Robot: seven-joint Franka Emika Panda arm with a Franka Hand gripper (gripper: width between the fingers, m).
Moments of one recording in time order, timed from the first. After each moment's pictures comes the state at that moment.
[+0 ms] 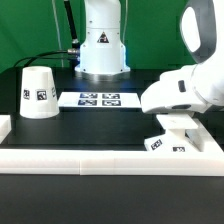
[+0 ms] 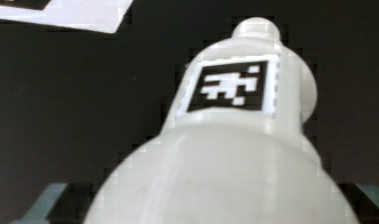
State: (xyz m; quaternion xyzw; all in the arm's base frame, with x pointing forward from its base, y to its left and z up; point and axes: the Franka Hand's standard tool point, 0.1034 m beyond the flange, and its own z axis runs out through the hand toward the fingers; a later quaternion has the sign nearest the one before) arm 0.439 0.150 0.007 0.90 0.09 -0.43 0.05
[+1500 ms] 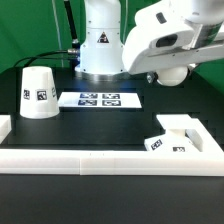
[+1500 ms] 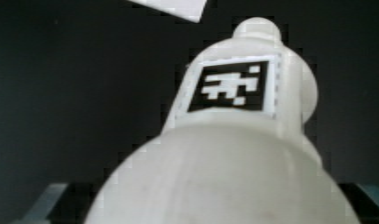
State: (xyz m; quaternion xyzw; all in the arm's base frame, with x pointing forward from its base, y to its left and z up) arm 0.498 0.109 0.101 0.95 0.15 -0.28 -0.01
